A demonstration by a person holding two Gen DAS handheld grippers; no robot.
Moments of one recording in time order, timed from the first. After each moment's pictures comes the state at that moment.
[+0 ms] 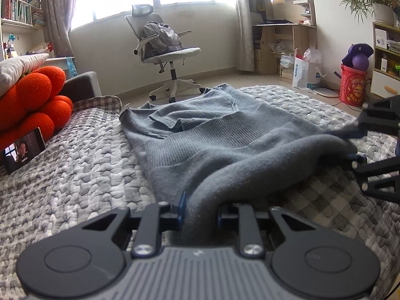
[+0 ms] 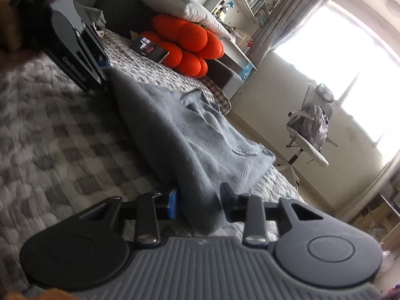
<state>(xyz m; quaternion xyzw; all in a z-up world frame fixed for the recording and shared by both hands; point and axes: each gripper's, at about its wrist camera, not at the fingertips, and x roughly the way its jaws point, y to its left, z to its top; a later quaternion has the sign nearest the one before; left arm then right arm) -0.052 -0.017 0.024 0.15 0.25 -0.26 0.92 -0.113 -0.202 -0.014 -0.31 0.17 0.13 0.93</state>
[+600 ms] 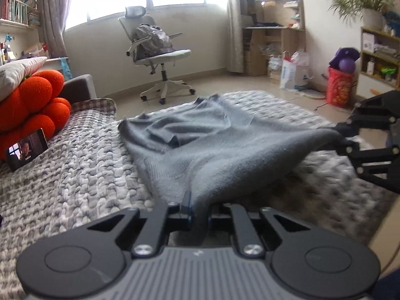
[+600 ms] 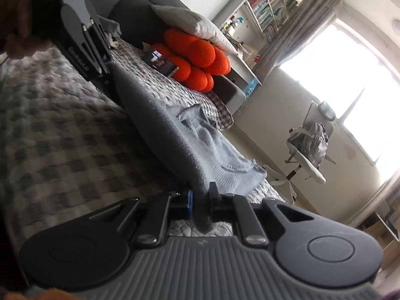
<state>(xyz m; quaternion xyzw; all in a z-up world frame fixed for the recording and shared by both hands) -0.106 0.010 0.066 0.14 0.26 -0.30 0.91 -0.169 -0.203 0.018 -0.34 0.13 0.16 0.92</state>
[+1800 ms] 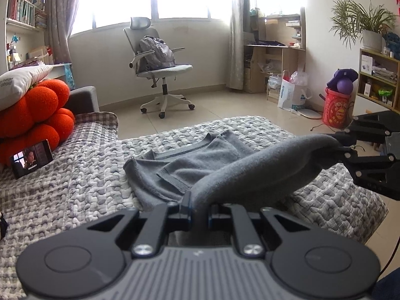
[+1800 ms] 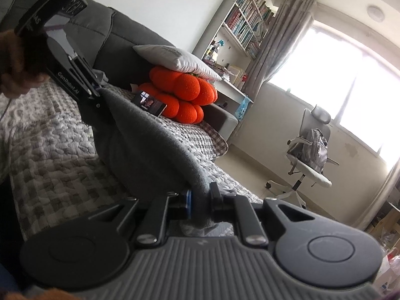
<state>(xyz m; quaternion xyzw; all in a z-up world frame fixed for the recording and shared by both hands) -0.107 0.016 0.099 0.11 0.24 -0.29 0.92 -0.176 -0.219 0.053 -0.25 0.08 0.17 0.95</state>
